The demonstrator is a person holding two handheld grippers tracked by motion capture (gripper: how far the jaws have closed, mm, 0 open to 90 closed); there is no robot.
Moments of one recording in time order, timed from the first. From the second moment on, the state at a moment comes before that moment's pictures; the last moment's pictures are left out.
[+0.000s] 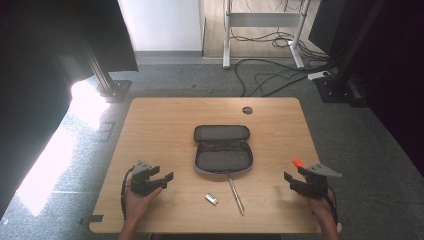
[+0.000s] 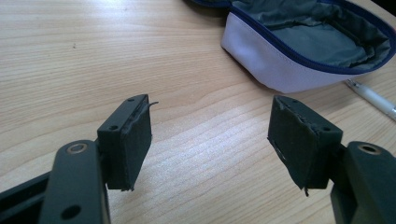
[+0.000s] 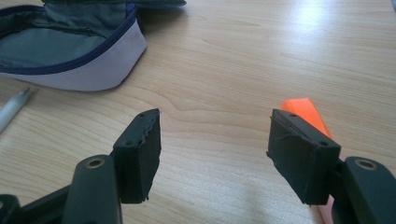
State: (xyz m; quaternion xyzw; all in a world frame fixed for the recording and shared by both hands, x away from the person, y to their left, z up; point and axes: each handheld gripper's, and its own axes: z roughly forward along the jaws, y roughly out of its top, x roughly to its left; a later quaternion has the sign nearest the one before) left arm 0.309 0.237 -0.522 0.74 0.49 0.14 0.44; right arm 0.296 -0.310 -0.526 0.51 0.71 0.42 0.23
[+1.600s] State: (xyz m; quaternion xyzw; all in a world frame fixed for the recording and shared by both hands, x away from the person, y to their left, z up) left arm 0.311 0.222 -0.523 0.76 0.46 0.15 0.43; right arm 0.309 -0.358 -0.545 0.56 0.70 0.36 0.26
